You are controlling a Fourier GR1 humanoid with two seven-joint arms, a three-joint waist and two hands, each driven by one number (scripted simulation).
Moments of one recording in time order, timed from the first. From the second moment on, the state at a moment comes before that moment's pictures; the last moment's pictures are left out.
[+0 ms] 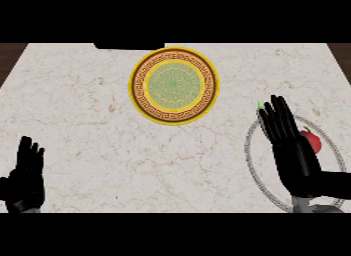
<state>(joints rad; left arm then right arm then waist) 0.09 0.30 -0.02 -1.33 0.43 0.45 -0.19 -0.04 -0.28 0.30 -1.71 -0.42 -0.27 -0.11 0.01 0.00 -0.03</state>
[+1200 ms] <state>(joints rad) -0.15 0.45 -0.19 -1.42 0.32 0.24 0.11 0.00 -0.72 -0.06 -1.05 -0.06 -0.16 -0.61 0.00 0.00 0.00</state>
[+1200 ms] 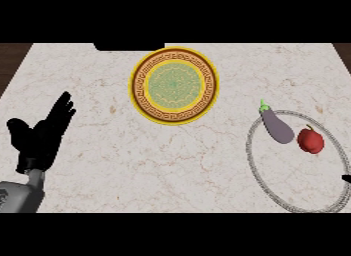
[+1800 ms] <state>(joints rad) -0.16 0.42 -0.15 -1.41 0.27 0.19 0.12 -0.04 -0.75 0.05 -1.17 0.14 -0.11 -0.27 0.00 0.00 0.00</state>
